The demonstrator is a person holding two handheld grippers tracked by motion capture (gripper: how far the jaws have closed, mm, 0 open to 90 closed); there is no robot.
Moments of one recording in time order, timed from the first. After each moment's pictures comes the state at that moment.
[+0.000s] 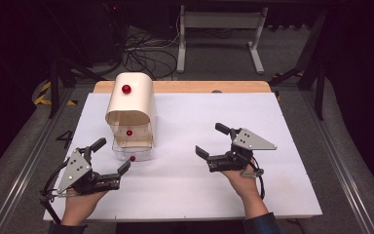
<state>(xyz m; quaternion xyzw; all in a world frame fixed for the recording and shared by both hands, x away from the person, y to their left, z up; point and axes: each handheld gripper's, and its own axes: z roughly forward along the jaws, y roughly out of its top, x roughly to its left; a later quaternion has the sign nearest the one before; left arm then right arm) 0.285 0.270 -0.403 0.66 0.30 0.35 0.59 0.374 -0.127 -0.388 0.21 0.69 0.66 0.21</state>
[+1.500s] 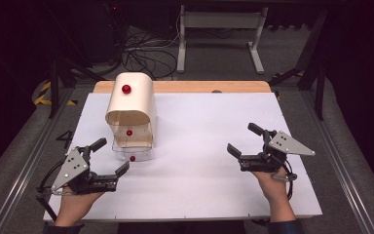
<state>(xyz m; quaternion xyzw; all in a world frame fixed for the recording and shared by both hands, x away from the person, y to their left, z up) 0.284 0.274 -0.395 0.68 0.29 0.32 0.59 0.367 -0.201 -0.383 0.25 0.67 0.65 0.26</state>
